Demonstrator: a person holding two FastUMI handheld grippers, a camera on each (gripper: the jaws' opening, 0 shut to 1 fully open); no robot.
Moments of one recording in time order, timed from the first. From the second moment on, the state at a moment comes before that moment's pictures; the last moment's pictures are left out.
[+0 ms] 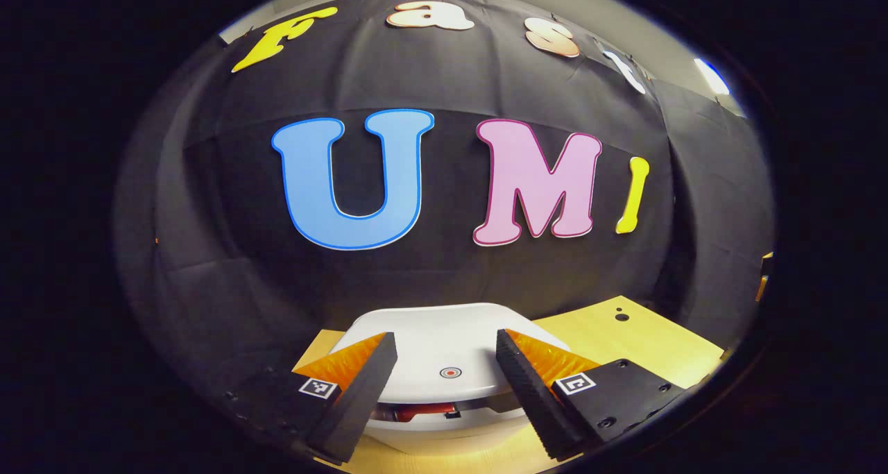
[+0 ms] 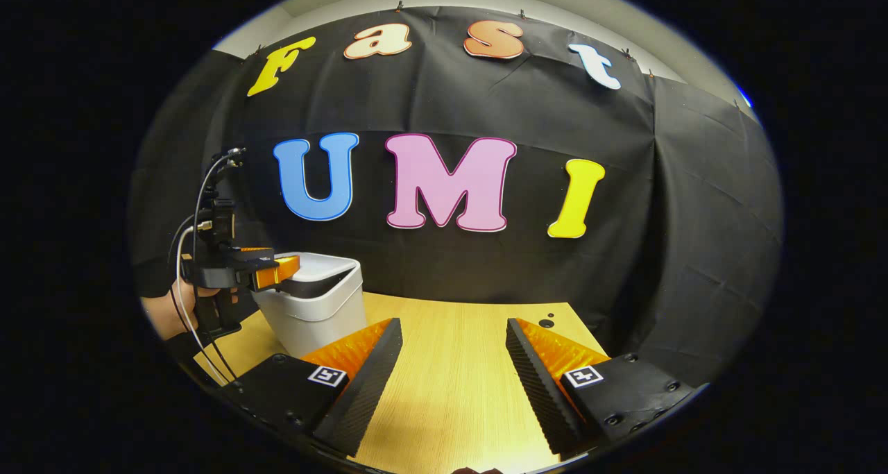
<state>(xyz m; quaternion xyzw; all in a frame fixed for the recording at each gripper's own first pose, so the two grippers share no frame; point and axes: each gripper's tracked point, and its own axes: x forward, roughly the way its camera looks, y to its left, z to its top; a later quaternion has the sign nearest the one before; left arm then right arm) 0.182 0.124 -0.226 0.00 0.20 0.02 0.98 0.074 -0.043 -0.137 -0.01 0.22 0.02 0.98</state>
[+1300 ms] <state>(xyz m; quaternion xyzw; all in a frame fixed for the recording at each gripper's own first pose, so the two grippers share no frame) 0.172 0.118 -0.250 0.03 0.15 0.02 0.99 0.044 -0.023 -0.148 -0.03 0.24 0.03 0.97</state>
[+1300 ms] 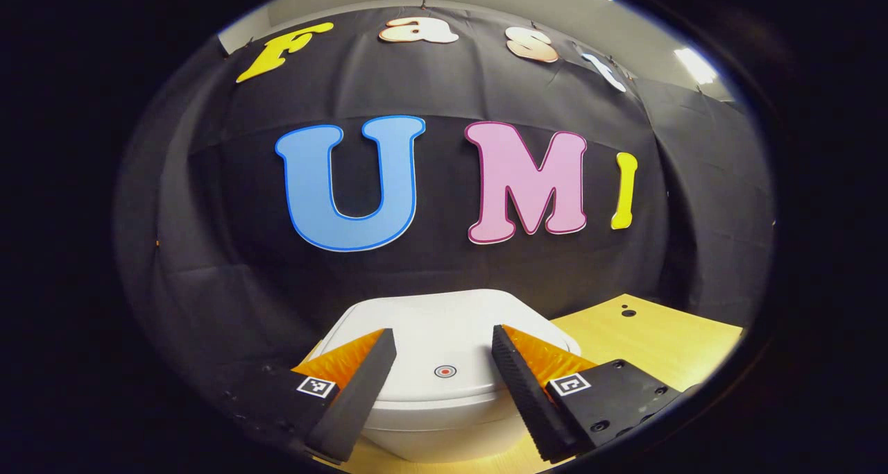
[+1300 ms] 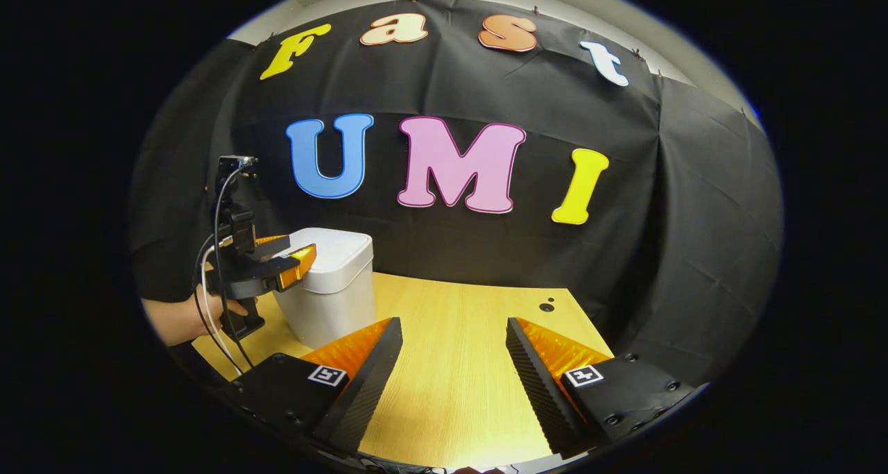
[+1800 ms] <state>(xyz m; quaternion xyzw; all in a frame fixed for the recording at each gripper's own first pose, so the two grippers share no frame) 0.170 0.126 -0.237 0.06 0.16 0.05 0.98 0.047 -0.026 -0.159 -0.02 0.25 0.06 0.97</state>
